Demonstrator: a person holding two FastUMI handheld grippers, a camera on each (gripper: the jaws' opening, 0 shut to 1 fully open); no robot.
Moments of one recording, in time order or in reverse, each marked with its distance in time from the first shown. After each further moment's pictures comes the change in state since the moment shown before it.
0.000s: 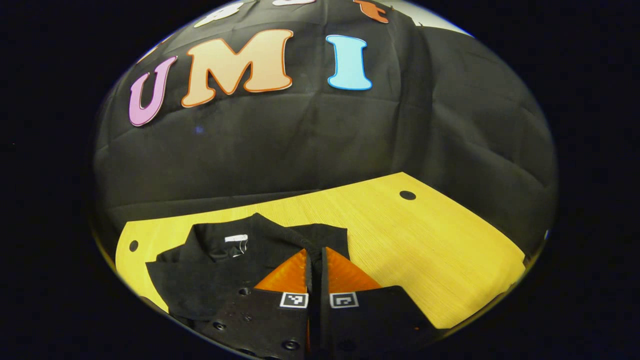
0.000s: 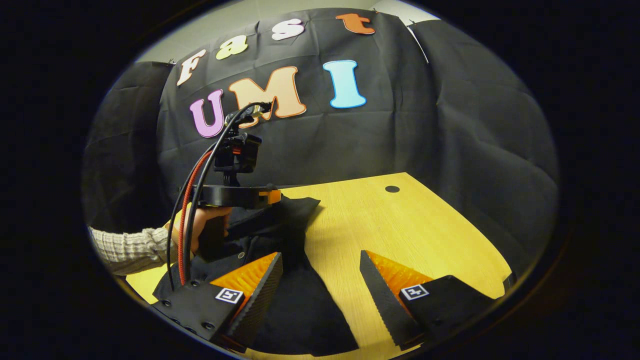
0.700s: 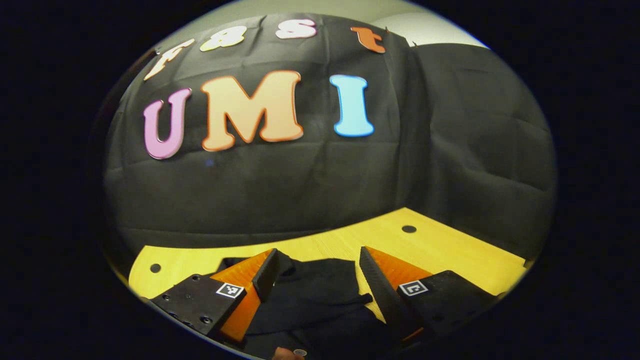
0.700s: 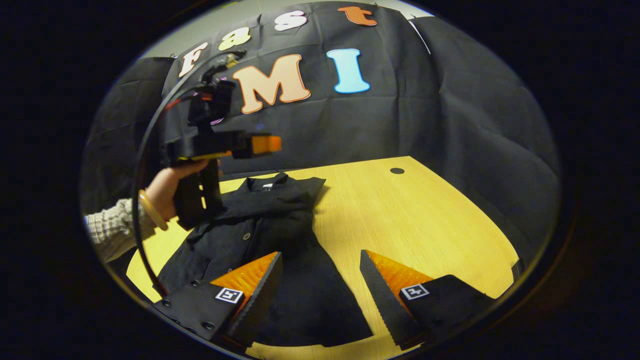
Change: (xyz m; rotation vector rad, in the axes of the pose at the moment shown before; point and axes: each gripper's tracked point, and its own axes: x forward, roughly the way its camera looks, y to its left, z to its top) left arm -0.083 0.024 0.078 0.047 -0.269 0.075; right arm 0.003 0.016 -0.042 -0.013 0.075 0.022
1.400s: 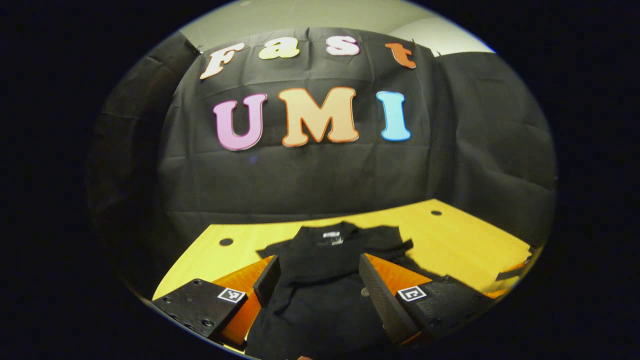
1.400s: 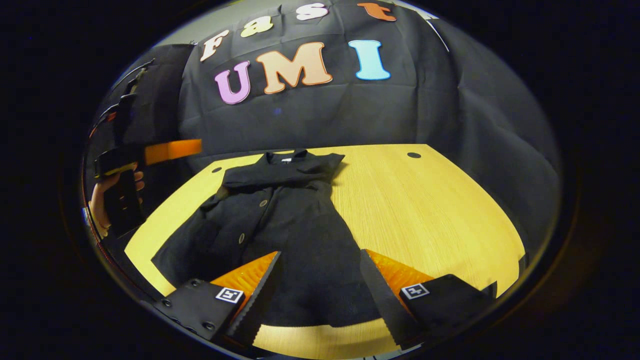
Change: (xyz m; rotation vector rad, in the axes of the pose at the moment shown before) left arm -0.199 0.103 -0.077 -0.013 0.073 0.227; right arm -0.013 0.012 -0.072 -0.106 0.076 0.059
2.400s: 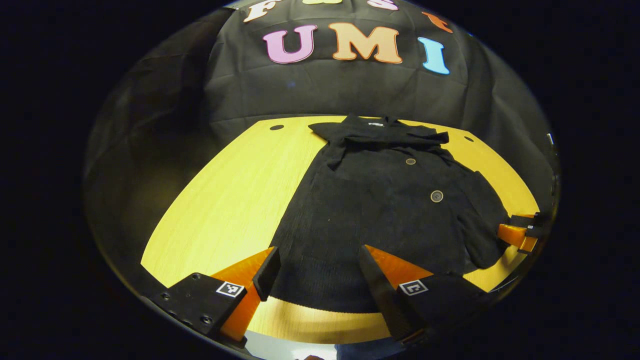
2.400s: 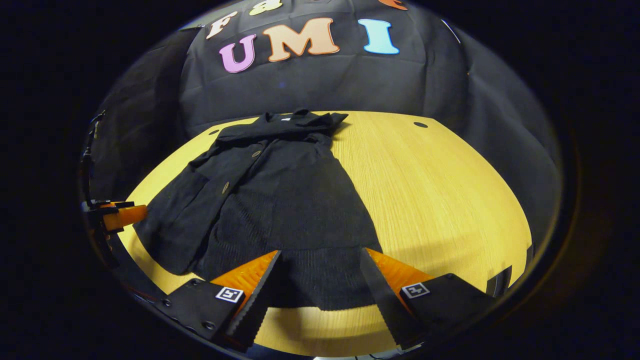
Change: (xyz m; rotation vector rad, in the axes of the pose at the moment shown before) left arm -0.133 0.038 -0.191 -0.120 0.462 0.174; right arm 0.020 -0.015 -0.067 -0.049 0.153 0.001
